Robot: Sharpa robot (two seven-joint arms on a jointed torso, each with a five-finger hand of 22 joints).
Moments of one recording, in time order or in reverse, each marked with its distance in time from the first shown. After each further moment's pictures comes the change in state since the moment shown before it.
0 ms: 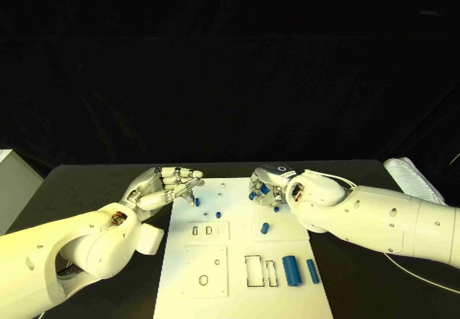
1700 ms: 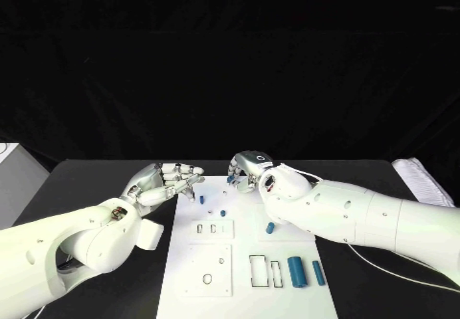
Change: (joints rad) left arm 0.020 -0.005 0.000 -0.004 -0.008 0.005 -0.011; left_hand 0.000 0.000 0.005 -0.005 0.000 -0.004 0.004 0.000 0.001 0.000 0.000 0.000 0.001 0.000 0.000 0.004 0.000 0.000 -0.003 0.004 0.007 0.005; right arm 0.000 0.221 0.014 -0.177 0.017 -0.162 -0.078; right_hand -0.004 0.006 0.002 0.003 -0.002 -0.001 -0.003 0.002 0.000 0.003 -0.003 0.000 0.001 0.000 0.000 0.000 -0.005 0.000 0.003 -0.003 0.005 -0.001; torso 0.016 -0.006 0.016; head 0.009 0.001
